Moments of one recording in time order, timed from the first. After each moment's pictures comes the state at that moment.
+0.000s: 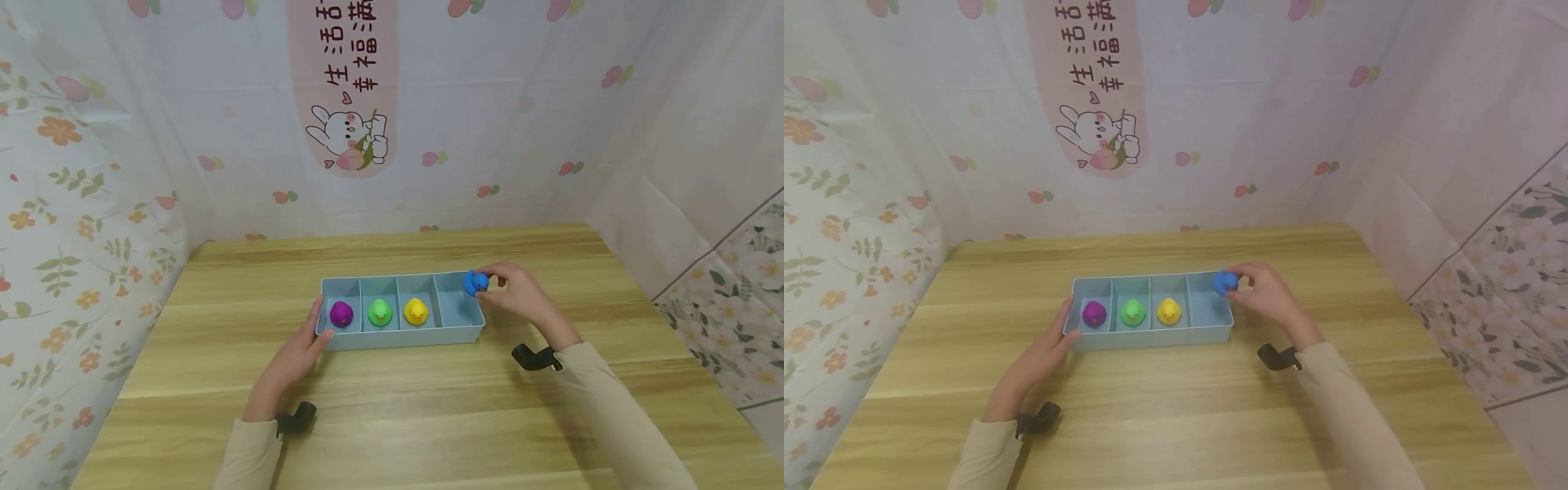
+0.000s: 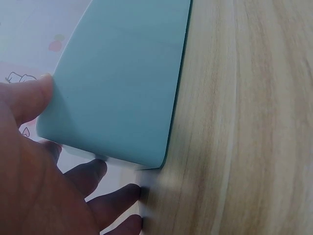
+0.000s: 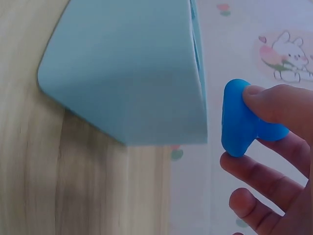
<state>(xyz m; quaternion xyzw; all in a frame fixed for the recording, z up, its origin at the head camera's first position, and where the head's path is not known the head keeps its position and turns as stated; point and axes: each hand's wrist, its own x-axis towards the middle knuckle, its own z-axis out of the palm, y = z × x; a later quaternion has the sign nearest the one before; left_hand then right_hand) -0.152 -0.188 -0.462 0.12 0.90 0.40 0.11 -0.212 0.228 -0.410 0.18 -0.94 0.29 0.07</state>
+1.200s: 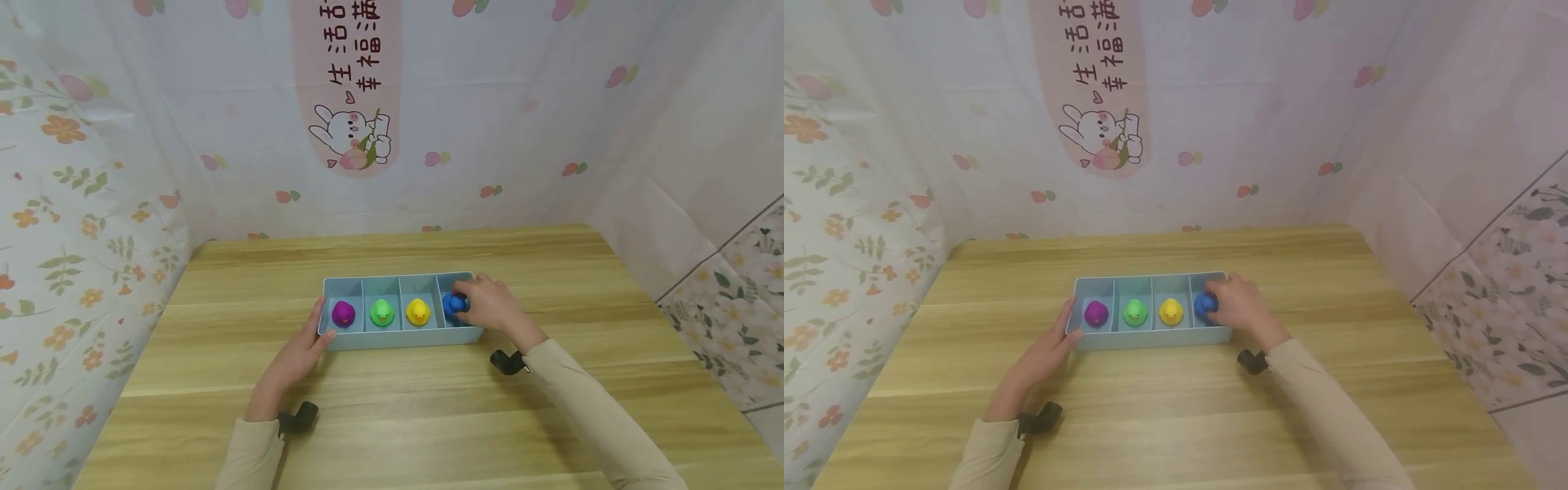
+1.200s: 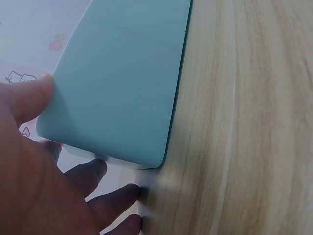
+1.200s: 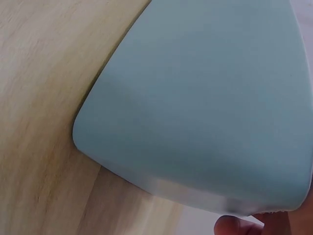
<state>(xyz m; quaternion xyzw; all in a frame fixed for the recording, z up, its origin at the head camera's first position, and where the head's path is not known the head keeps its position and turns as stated) -0.152 -0.189 -0.464 0.11 0.90 0.41 0.12 -0.218 0.183 -0.430 0.23 -0.97 0.05 0.00</state>
